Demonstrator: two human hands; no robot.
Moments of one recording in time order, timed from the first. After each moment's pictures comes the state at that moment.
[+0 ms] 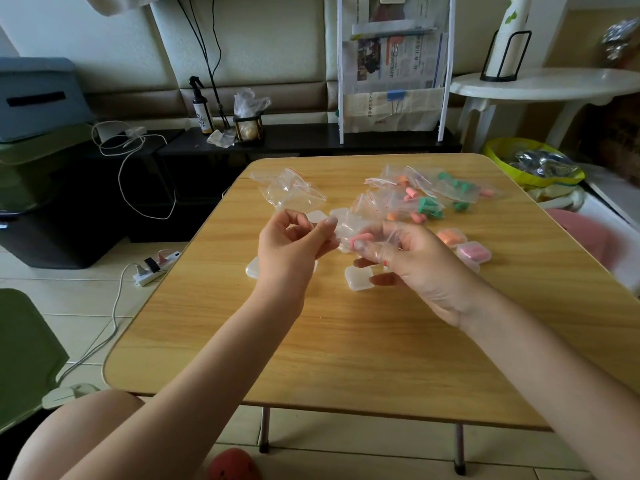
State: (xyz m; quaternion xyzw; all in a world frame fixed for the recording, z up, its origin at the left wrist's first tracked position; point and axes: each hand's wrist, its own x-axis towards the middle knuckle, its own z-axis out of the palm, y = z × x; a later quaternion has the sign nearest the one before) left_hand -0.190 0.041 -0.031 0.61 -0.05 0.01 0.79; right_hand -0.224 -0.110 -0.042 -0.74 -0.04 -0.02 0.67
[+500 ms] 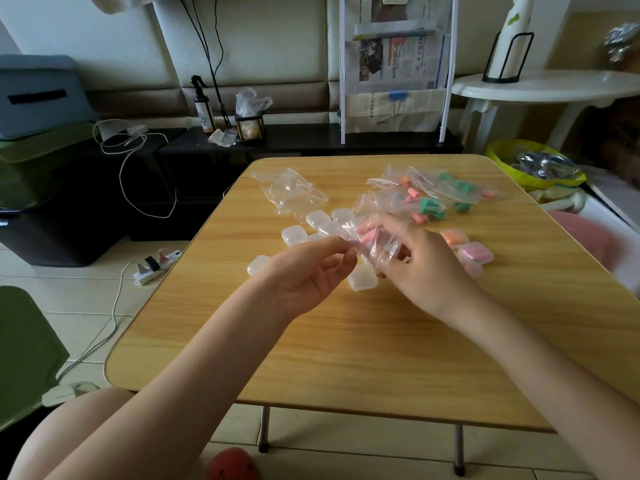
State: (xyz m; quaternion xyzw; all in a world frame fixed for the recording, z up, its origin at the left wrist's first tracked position) left_hand -0.183 0.042 -0.028 0.46 0.06 -0.30 0.83; right_hand -0.226 -0.113 -0.047 -0.87 -0.11 -0.18 0.44
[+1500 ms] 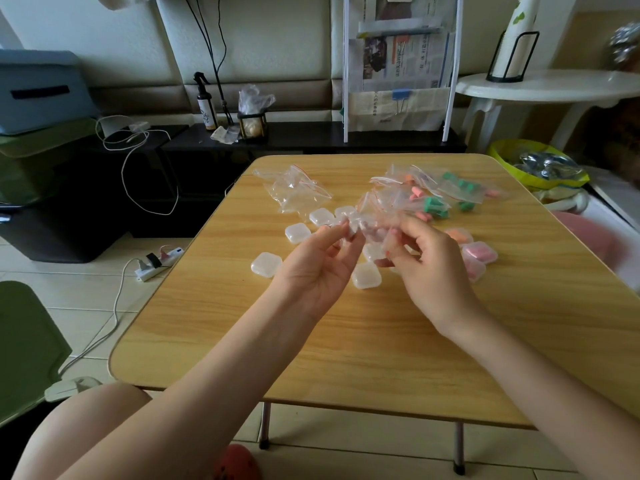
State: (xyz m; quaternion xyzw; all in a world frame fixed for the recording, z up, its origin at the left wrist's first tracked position) left_hand -0.183 0.028 -0.038 0.27 0.06 -0.23 0.93; right_hand -0.219 -0.108 -0.065 -0.80 -0.09 -0.28 0.52
